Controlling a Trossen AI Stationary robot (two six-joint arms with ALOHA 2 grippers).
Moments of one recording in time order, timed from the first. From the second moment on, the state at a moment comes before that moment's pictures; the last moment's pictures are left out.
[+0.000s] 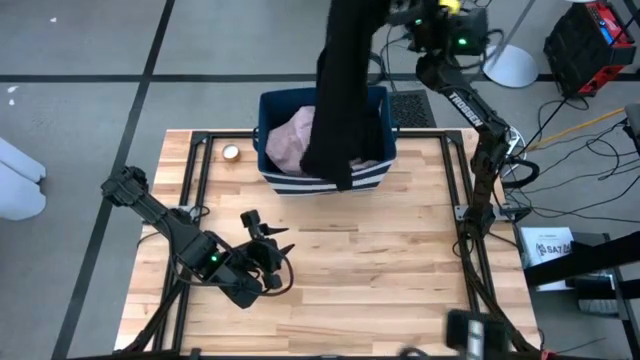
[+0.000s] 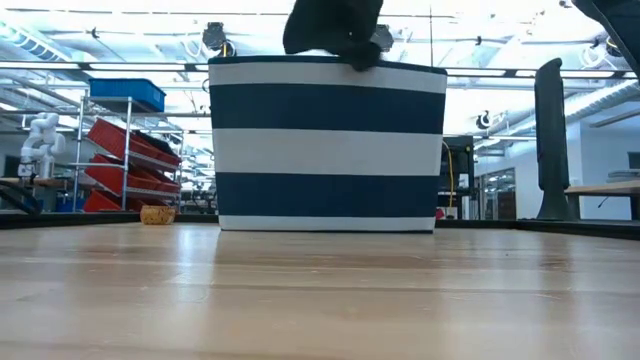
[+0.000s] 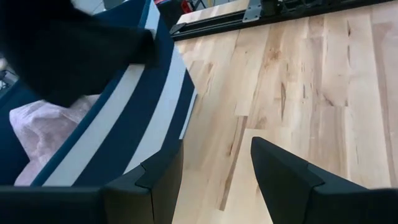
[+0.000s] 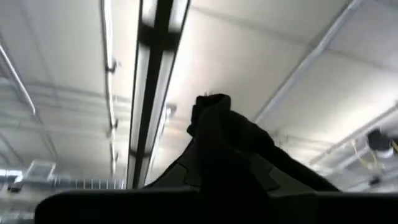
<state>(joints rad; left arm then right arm) -0.63 1.48 1.38 -0.86 -0.96 -0.44 -0.68 1.91 2.35 0.64 -0.18 0.38</state>
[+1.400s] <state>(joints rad) -0.63 1.48 1.38 -0.82 -0.96 -0.47 -0.63 1.97 1.79 -0.73 -0.37 -0.20</state>
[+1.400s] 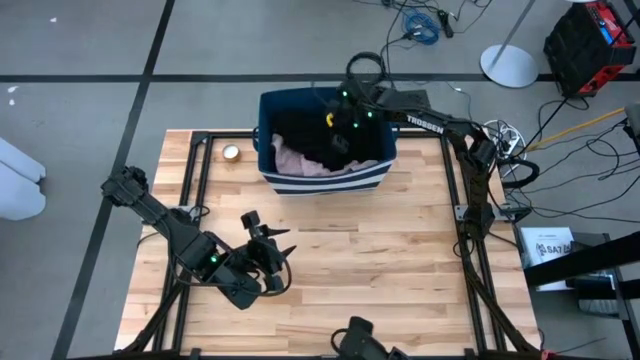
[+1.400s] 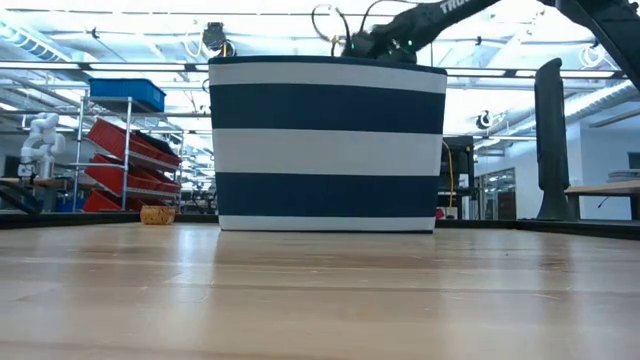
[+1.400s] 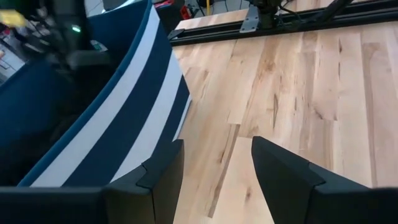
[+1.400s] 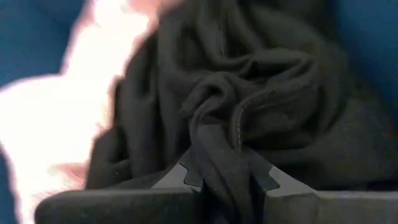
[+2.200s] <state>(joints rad) -0.58 1.48 1.38 -0.75 -0.96 -0.49 -0.62 1.97 1.87 -0.99 -0.20 -0.30</state>
